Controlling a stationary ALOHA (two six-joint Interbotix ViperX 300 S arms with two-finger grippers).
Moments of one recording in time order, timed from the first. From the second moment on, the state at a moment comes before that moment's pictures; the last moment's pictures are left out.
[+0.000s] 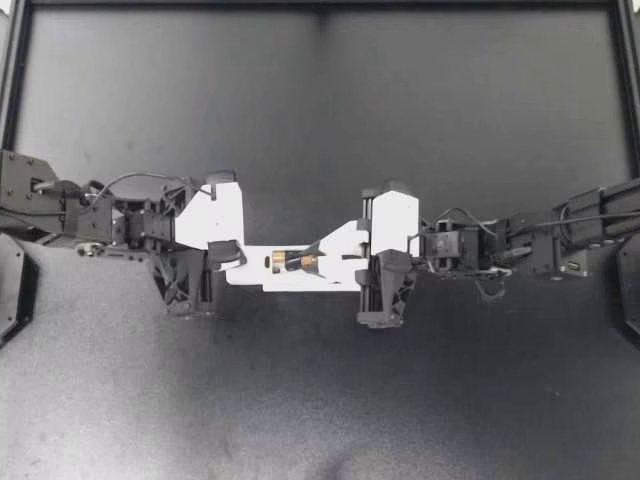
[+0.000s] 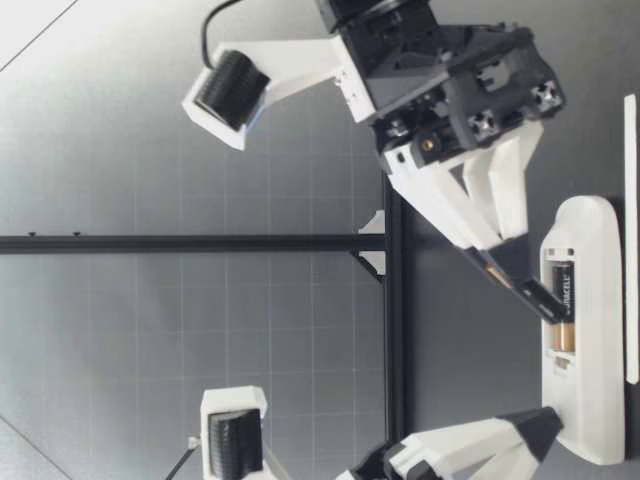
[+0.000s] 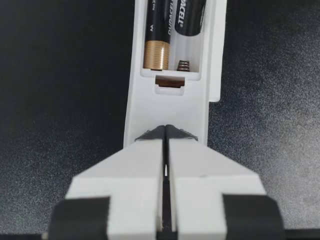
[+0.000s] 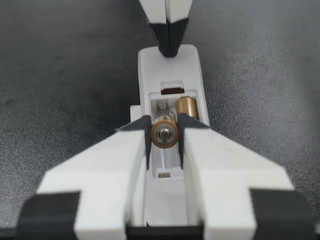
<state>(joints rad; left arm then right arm) 0.09 -0.01 0.88 -0.01 0.15 0.01 -0.07 0.31 0.79 0.00 -0.67 0.00</state>
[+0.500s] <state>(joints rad) 0.09 -0.01 0.88 -0.01 0.15 0.00 -0.08 0.34 0.75 0.01 -0.61 0.00</state>
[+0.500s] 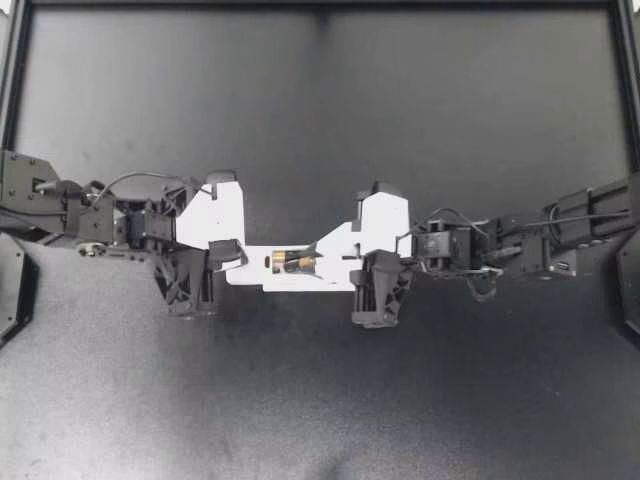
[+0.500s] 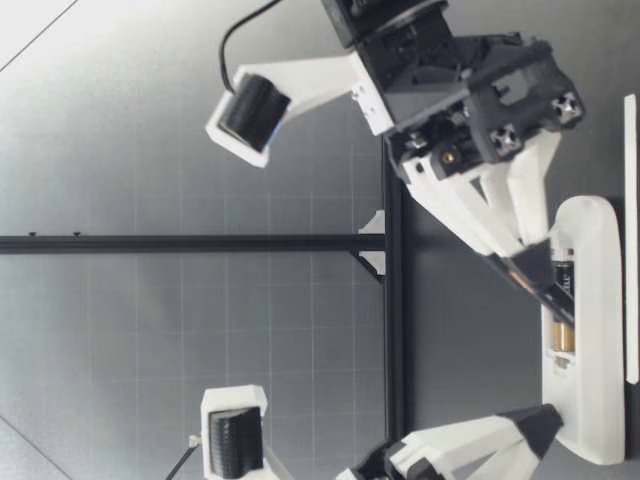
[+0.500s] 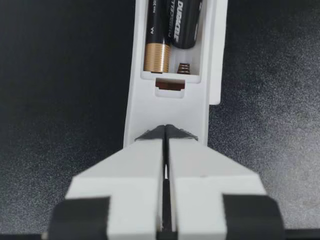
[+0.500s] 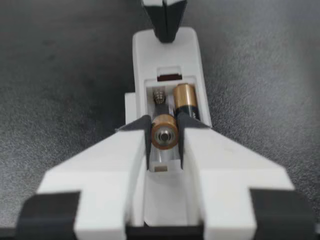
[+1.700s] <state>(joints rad) 0.09 -0.01 0.88 -0.02 0.15 0.00 -0.08 0.12 0.73 0.15 -0.34 0.28</state>
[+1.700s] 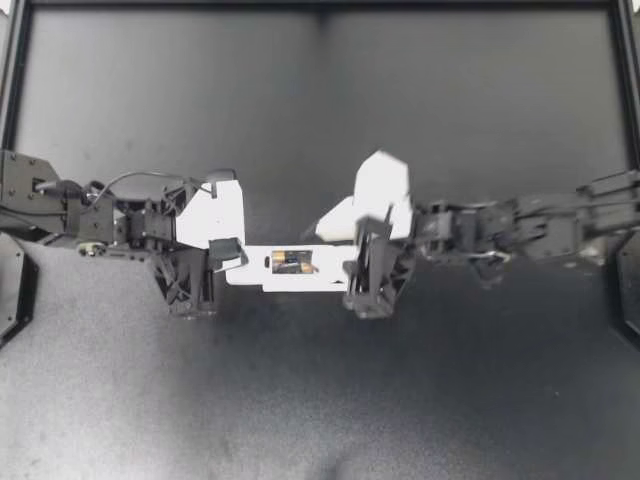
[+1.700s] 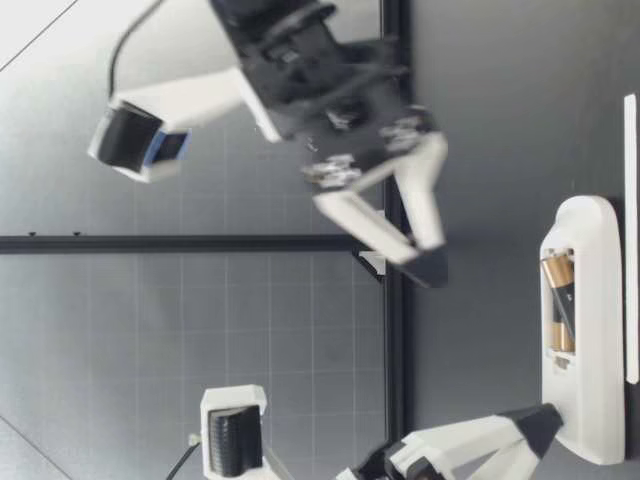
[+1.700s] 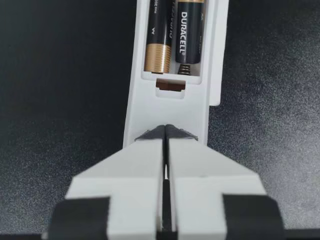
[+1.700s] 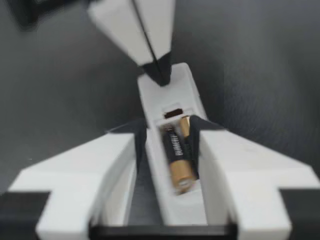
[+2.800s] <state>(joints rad) 0.09 0.00 0.88 -0.03 0.15 0.00 -0.08 0.20 0.66 0.25 -0.07 1.03</state>
